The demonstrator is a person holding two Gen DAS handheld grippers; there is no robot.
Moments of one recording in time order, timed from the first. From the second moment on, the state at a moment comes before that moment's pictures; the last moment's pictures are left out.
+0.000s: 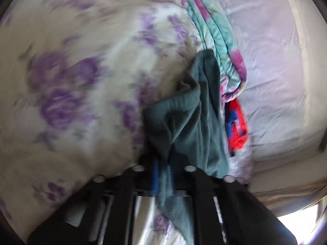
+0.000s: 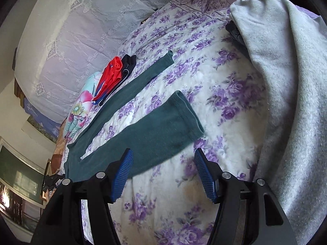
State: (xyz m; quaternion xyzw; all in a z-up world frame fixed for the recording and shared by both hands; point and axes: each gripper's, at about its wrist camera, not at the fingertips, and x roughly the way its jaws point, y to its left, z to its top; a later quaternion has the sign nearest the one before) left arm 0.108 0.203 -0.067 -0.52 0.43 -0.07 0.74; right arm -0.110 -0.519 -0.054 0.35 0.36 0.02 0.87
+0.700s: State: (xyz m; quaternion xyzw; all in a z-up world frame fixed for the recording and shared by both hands) left arm 0.047 0.203 -0.018 -0.51 0.40 -0.07 0.76; right arm -0.080 -0.526 -0.064 0.42 0.34 0.03 0.84
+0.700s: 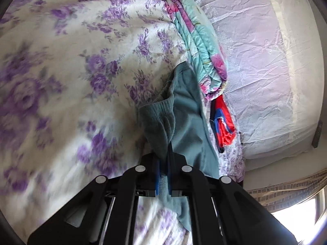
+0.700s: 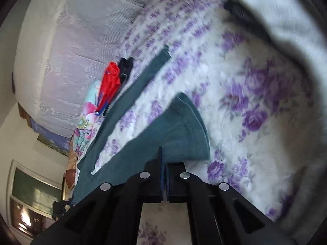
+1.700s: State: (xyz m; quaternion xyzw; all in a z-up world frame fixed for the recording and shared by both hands) left arm 0.040 0.177 -0.041 -0.48 0.43 -0.06 0.76; right arm -0.075 -0.479 -0.035 0.29 0.37 0.06 0.88
